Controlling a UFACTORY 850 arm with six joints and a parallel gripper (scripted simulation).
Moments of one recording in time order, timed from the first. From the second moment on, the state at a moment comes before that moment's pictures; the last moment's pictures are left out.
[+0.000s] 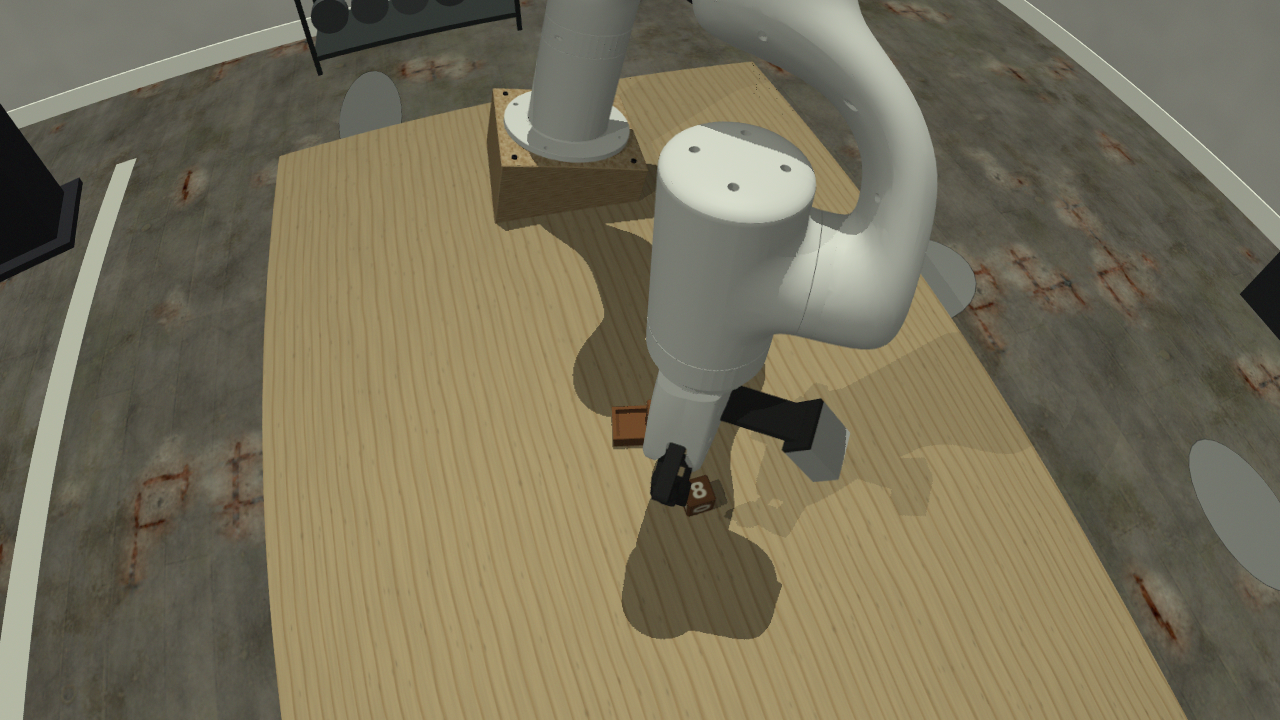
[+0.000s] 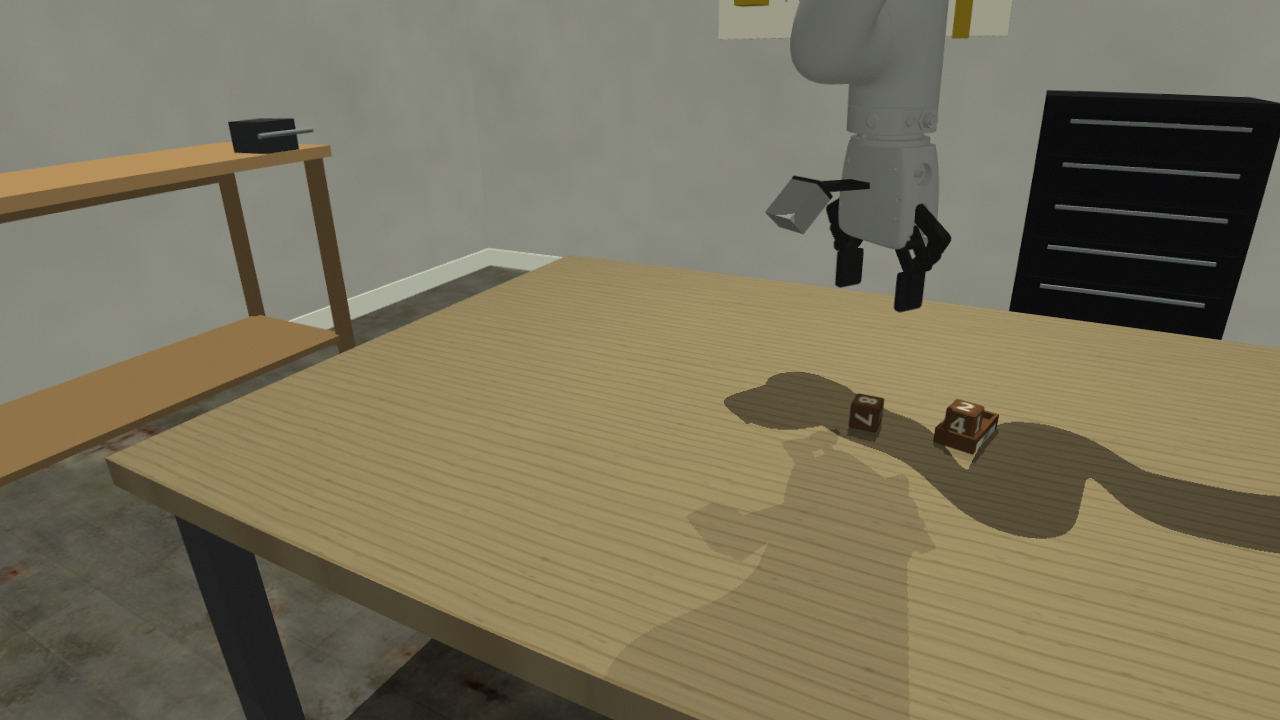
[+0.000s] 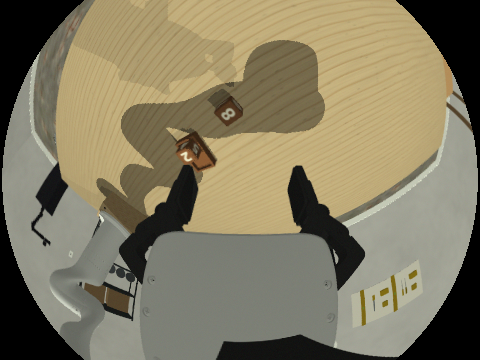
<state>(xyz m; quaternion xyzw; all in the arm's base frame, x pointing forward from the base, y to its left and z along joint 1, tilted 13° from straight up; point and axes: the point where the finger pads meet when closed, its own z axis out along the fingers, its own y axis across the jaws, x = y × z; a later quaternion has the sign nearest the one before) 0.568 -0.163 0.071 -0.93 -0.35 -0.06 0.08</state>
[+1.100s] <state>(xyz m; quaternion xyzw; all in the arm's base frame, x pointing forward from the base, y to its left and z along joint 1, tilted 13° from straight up) 0.568 -0.154 0.062 -0.66 -0.74 -0.09 0.05</state>
